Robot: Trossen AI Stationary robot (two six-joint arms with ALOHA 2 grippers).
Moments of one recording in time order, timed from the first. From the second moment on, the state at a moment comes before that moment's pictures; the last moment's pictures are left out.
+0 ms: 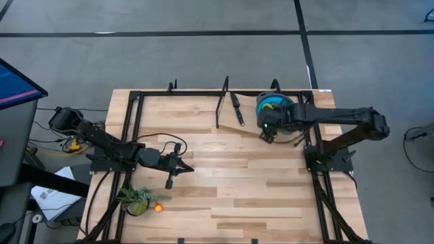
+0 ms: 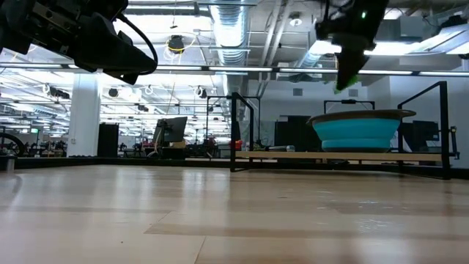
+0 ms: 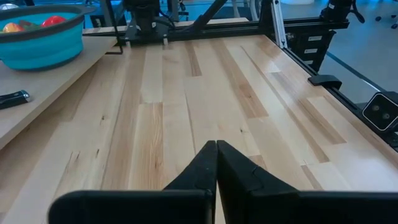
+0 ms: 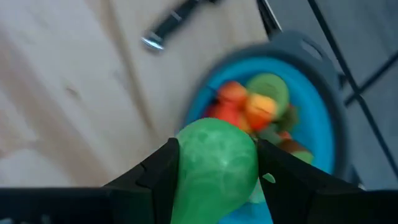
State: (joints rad) left arm -0.35 1.14 0.33 0.49 -0.22 -0.03; right arm -0.09 1.33 1.19 -1.15 0.51 0.35
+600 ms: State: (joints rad) left arm -0.35 1.14 0.33 0.49 -0.20 -0.04; right arm -0.50 1.35 1.11 -1.09 0.50 0.18
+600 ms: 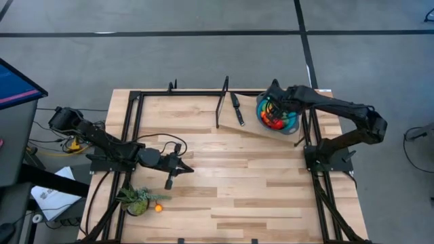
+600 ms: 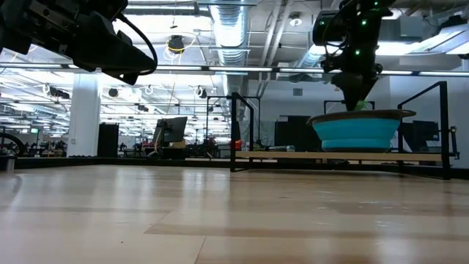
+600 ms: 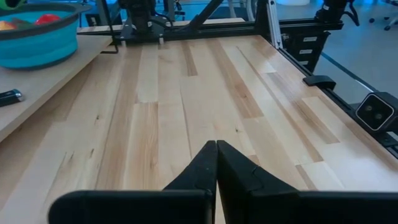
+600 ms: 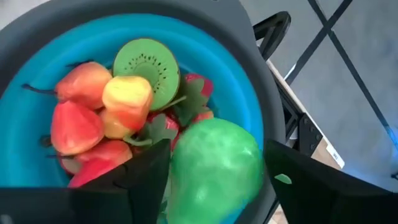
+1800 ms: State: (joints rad) left arm -0.35 1.14 0.33 0.49 -0.20 -0.04; right arm -0.33 1.35 1.20 -1.09 0.49 0.24
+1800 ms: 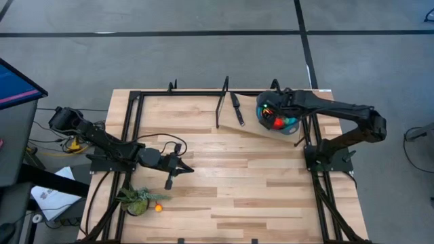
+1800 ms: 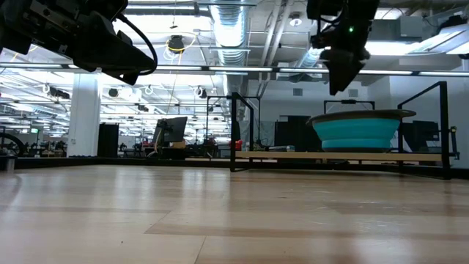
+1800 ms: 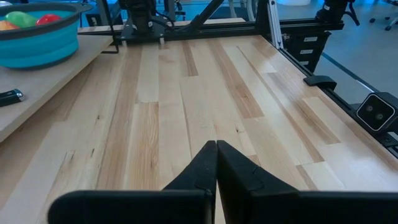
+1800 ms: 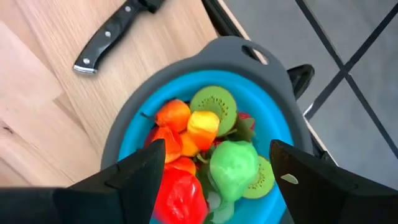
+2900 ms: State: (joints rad) left arm -0.35 1.14 0.33 0.49 -0.21 -0.04; right arm -0.13 1.35 1.30 -1.19 0.49 0.29
